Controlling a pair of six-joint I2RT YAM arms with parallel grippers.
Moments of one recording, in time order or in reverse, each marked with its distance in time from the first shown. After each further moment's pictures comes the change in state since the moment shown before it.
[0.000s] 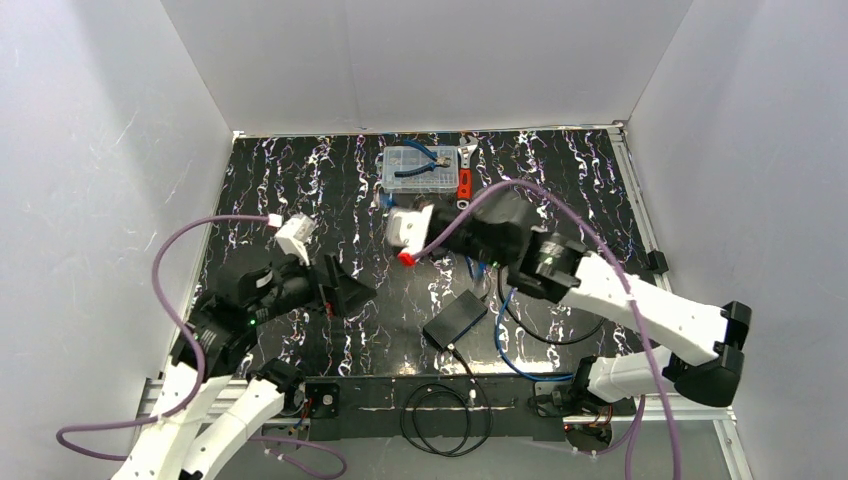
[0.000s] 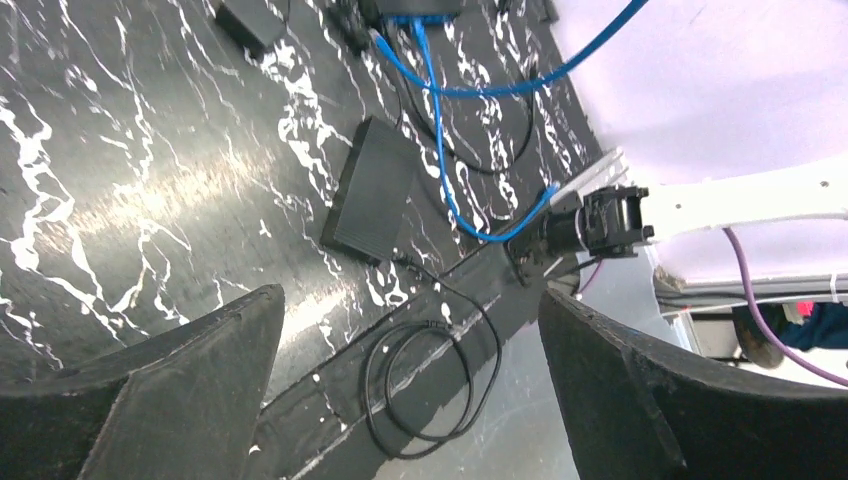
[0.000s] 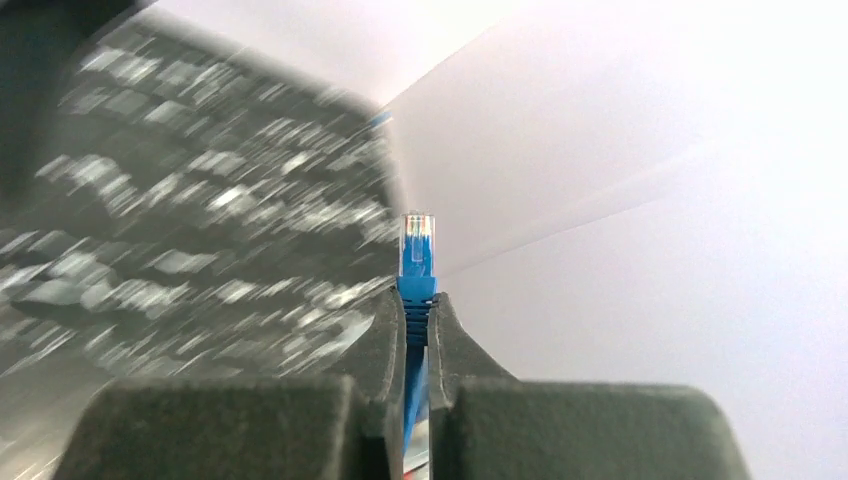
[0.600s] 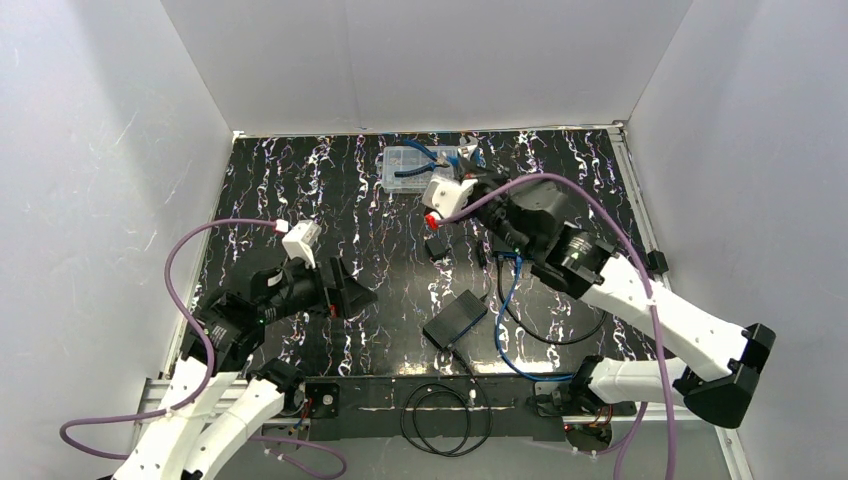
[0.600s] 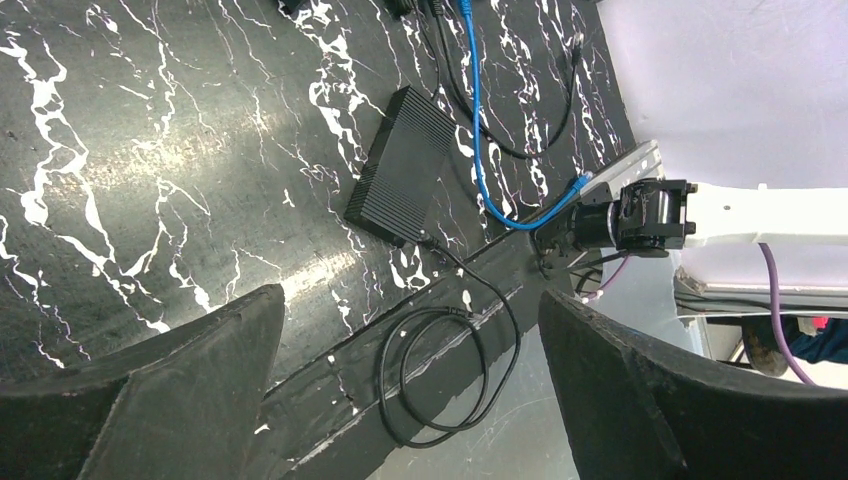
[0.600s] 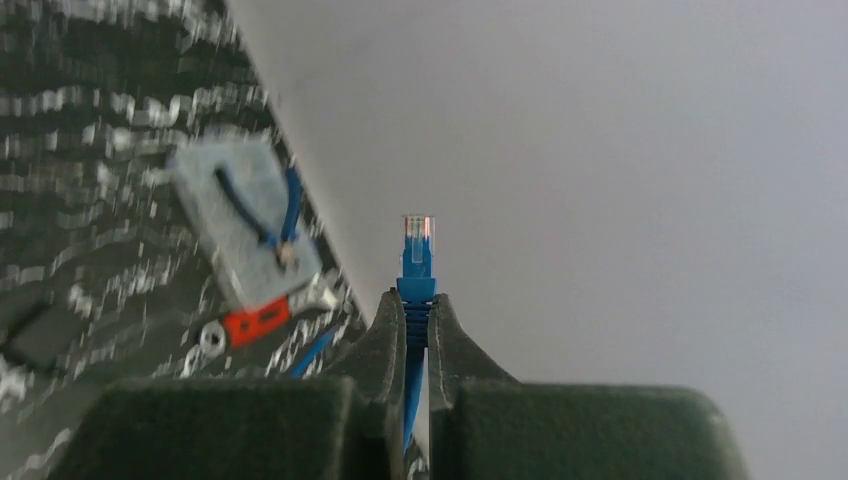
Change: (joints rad) left arm 0.000 -0.012 -0.049 -0.016 -0.050 -0.012; right arm -0.169 -0.105 -0.019 0.055 0.250 -0.180
